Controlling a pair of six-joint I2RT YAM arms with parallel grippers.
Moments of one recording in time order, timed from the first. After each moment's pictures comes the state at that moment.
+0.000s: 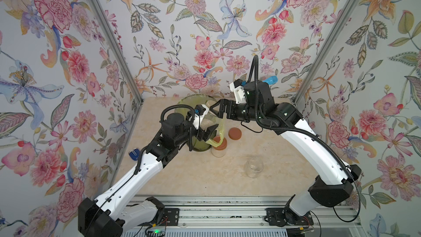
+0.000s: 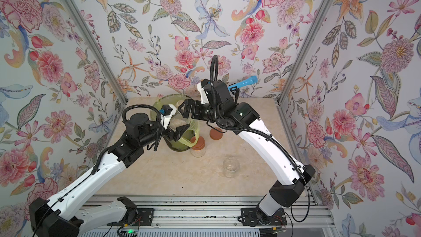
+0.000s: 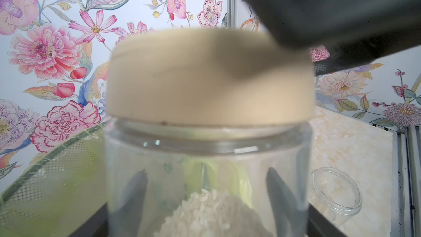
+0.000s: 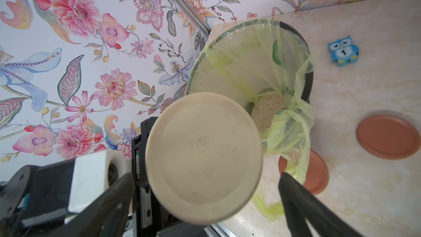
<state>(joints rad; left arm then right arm) -0.56 1.13 1.01 -0.06 0.25 0.14 0.79 1.60 1.98 -0.87 -0.15 0.67</state>
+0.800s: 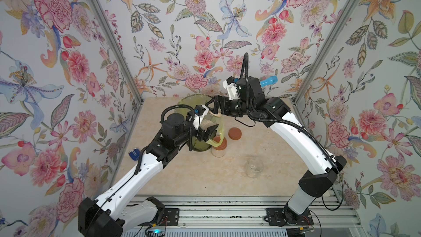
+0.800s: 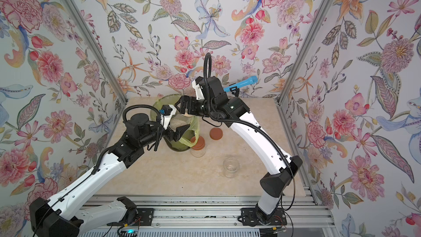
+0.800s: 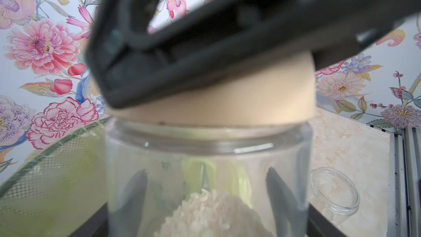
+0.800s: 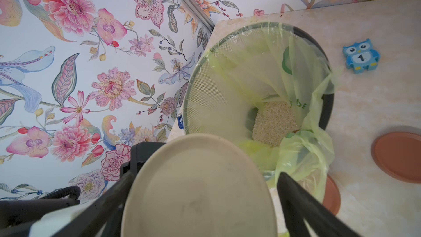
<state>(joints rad) -0.56 1.13 1.01 -0.06 0.26 0.12 0.76 1.72 2.06 -0.86 -0.23 0.64</state>
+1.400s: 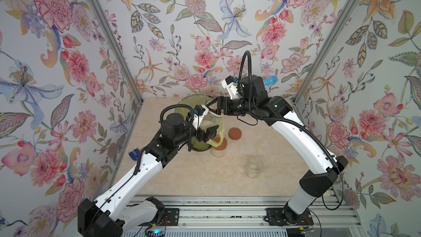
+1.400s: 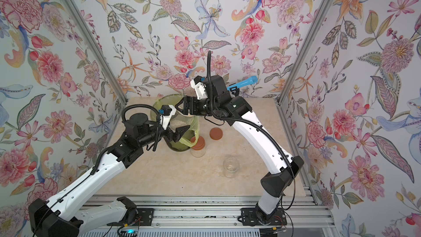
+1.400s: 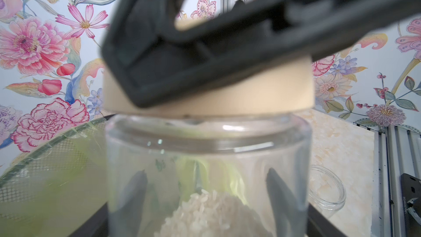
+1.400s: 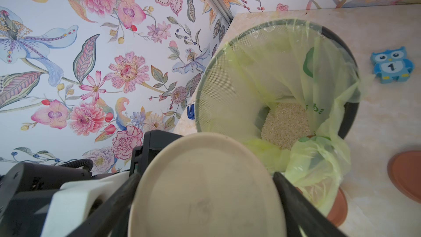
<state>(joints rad) -0.55 1.13 1.01 -0.08 0.31 0.10 0.71 1.71 2.03 -0.83 -0.39 0.55</state>
